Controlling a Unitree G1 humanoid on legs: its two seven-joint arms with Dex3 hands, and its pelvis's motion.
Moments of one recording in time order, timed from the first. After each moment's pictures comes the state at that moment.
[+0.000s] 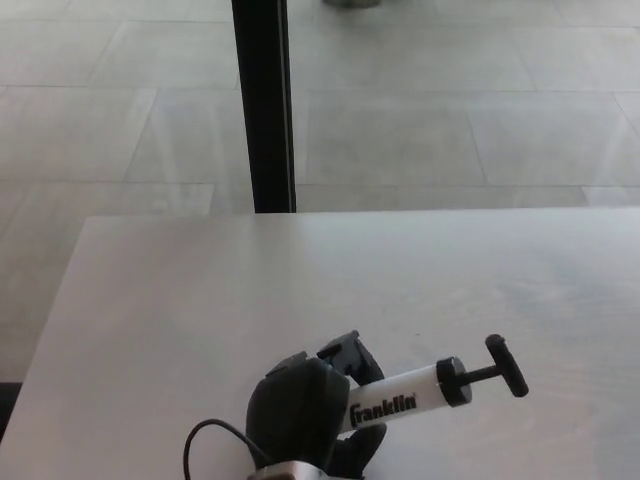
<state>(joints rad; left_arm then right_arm) -0.22 -0.01 -0.46 0.30 0.73 0.23 0.39 -0.21 -0.45 -0.24 0.10 0.08 -0.04 0.02</state>
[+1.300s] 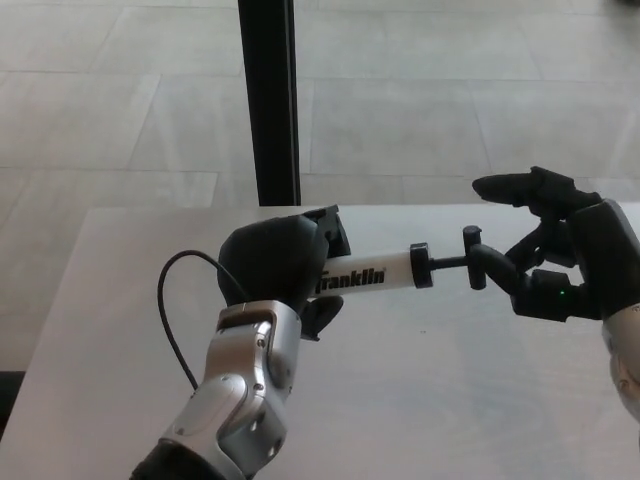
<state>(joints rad) -0.62 0.10 -0.44 0.37 0.80 0.39 0.20 -0.39 -0.34 0.11 -0.02 -0.18 0.26 -0.04</state>
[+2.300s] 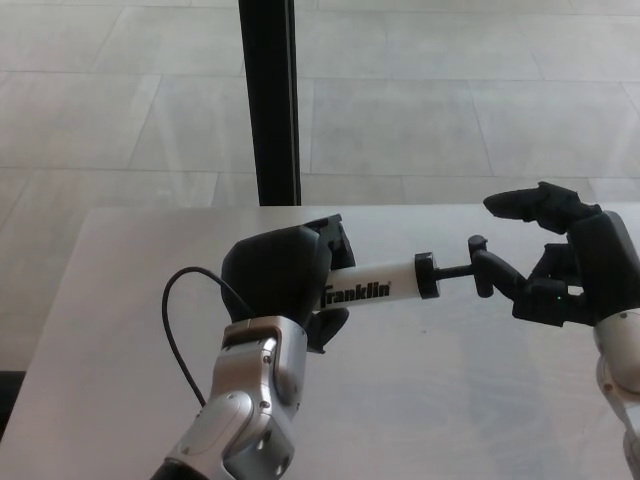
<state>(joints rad) -0.57 0.09 -0.46 0.34 0.80 0.40 0.25 -0.39 -0.31 0.10 0.03 -0.26 0.28 -0.08</state>
